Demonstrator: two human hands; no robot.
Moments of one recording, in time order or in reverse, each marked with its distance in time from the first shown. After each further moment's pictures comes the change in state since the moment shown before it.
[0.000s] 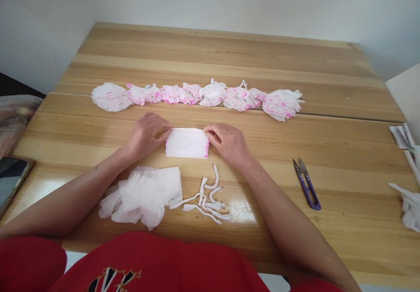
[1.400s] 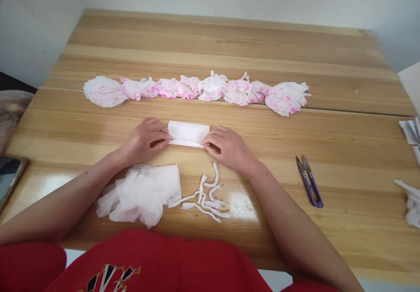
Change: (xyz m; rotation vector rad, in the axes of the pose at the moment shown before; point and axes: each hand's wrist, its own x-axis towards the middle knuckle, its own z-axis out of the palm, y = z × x) left_hand -0.017 0.001 -0.005 -0.123 -0.210 0.061; right_hand -0.013 0.003 0.000 0.093 -0.174 -0.204
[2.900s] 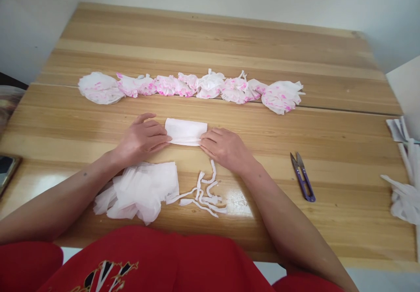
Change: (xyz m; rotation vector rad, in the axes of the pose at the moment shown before) left_hand -0.005 0.004 -0.001 0.270 -0.011 0.161; right_hand -0.005 -0.007 -0.004 -0.269 -0.017 -0.166
